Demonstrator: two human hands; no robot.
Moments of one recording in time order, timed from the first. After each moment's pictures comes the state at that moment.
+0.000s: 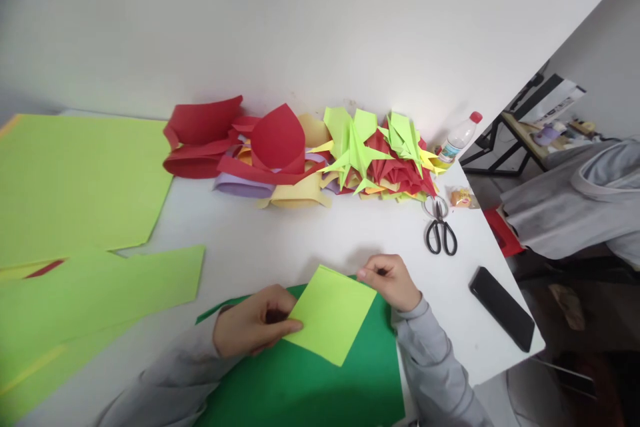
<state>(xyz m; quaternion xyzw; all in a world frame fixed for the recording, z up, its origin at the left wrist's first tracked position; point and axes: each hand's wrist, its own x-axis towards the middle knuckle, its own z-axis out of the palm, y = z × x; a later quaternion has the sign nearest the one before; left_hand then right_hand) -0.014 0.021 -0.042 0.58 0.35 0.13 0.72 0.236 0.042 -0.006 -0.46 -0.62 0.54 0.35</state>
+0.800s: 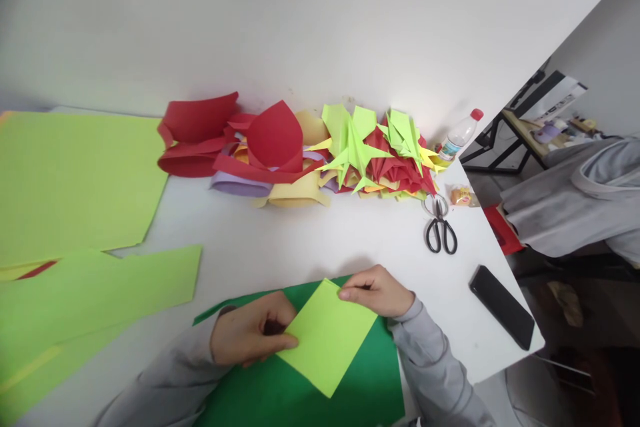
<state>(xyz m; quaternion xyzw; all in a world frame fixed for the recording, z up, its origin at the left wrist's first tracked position) -0.018 0.020 -0.043 0.61 0.30 0.07 0.73 0.229 0.039 -0.013 -0.38 -0.66 0.62 0.21</state>
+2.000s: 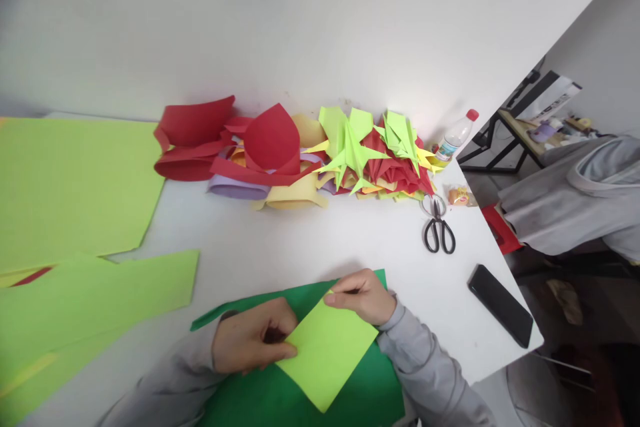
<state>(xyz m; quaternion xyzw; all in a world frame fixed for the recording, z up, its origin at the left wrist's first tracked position) -0.016 0.020 -0.057 0.65 0.26 0.07 0.71 0.205 0.027 -0.024 -0.42 -0.52 0.69 0.30</state>
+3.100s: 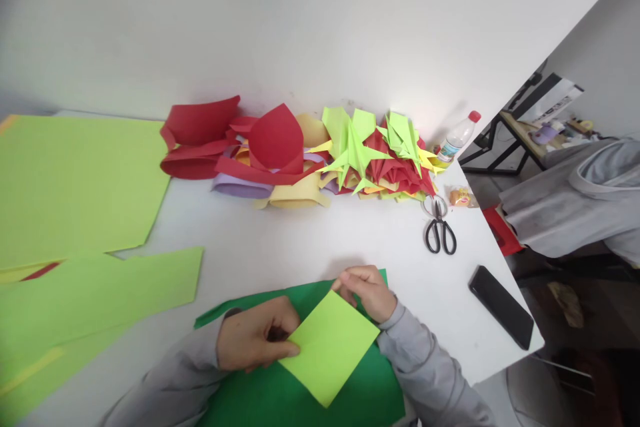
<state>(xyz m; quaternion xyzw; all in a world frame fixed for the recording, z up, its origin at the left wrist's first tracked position) -0.013 0.019 -0.048 0.65 0.27 0.06 0.70 0.204 0.029 -0.027 -0.43 -0.49 0.68 0.35</state>
